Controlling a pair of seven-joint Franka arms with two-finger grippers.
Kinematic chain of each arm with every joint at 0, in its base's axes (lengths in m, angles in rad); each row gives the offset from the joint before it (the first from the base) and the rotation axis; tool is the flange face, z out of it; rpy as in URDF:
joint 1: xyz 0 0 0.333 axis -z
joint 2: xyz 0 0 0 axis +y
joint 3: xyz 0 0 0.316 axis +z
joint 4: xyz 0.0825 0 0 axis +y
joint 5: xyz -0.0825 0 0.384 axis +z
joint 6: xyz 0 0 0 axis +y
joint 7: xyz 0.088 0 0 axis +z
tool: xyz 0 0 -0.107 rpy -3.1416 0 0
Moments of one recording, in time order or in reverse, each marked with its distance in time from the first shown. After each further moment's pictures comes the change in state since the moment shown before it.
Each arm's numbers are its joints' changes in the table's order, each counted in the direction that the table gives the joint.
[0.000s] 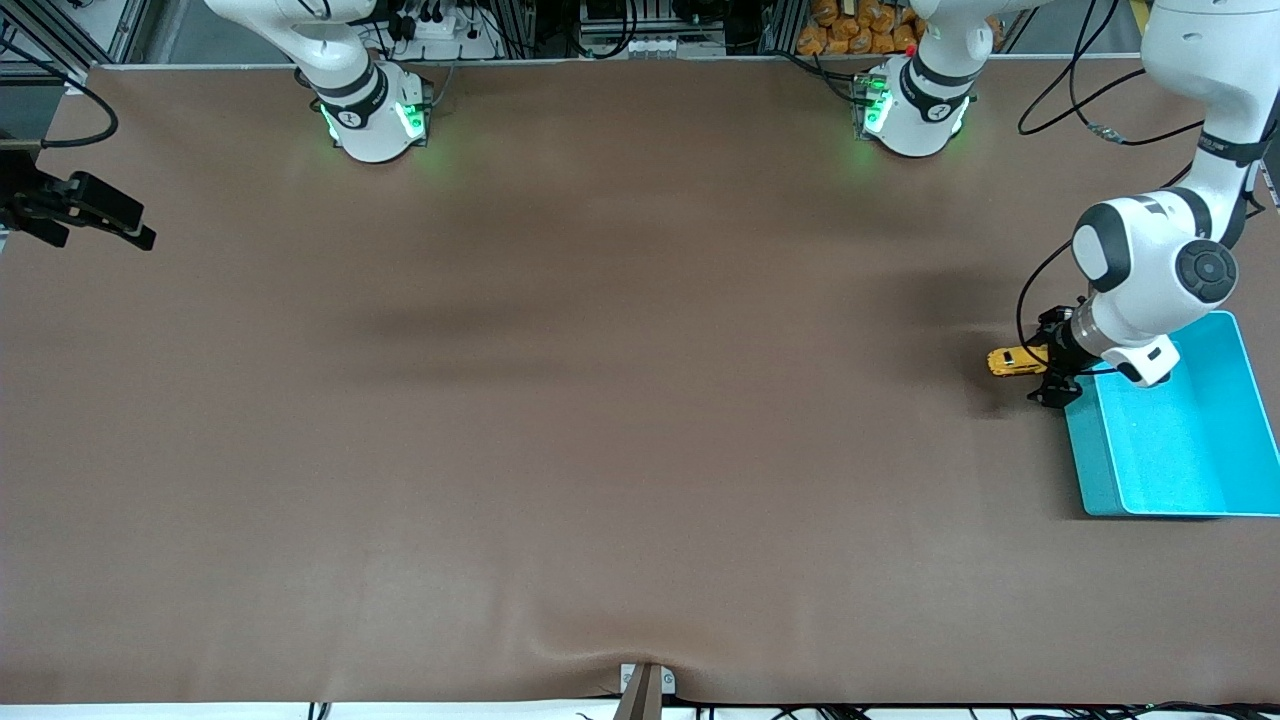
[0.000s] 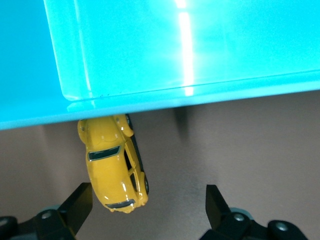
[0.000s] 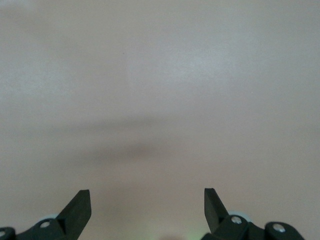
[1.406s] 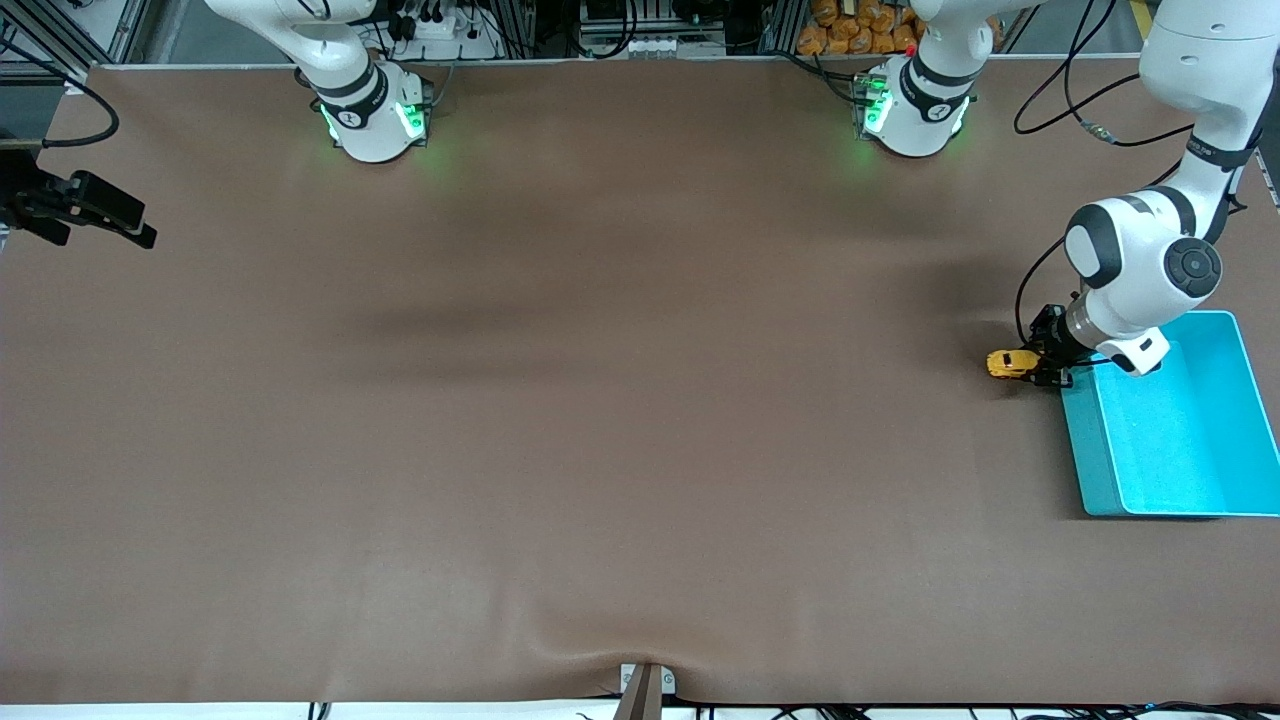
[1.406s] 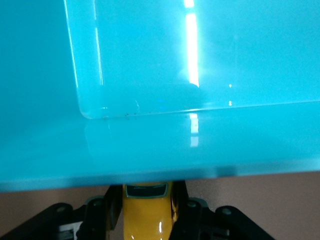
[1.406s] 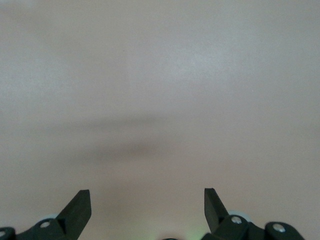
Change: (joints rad) left arm -0.042 0.035 0.004 0.052 0.000 -0.085 -0.015; right arm 0.001 0.000 0.006 0.000 0.000 0.009 0.000
